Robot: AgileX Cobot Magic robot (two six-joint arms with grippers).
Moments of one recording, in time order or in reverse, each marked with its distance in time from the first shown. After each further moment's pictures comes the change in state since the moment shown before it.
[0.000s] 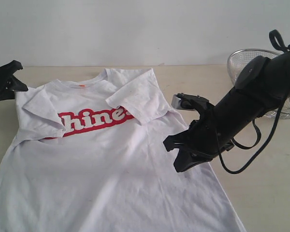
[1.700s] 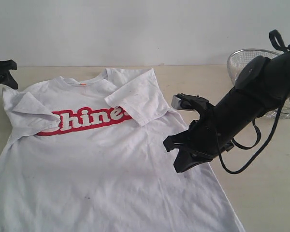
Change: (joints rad) left arm -0.006 0.092 -0.340 0.628 0.216 -0.363; right arm 0.000 0.000 0.000 0.001 0.004 0.000
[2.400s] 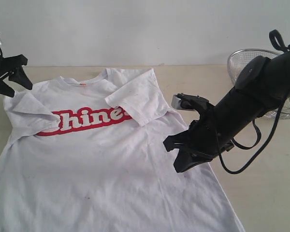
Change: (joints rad) left arm -0.040 0.017 -0.101 -0.065 0.290 0.032; right arm 0.000 0.000 0.000 0.000 0.000 0.000
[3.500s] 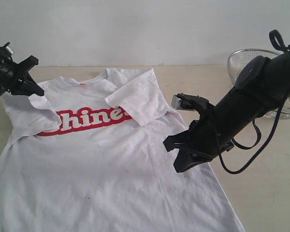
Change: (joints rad) left arm -0.004 0.081 0.000 -0.252 0.048 0.032; right arm 0.000 0.000 0.000 0.000 0.000 0.000
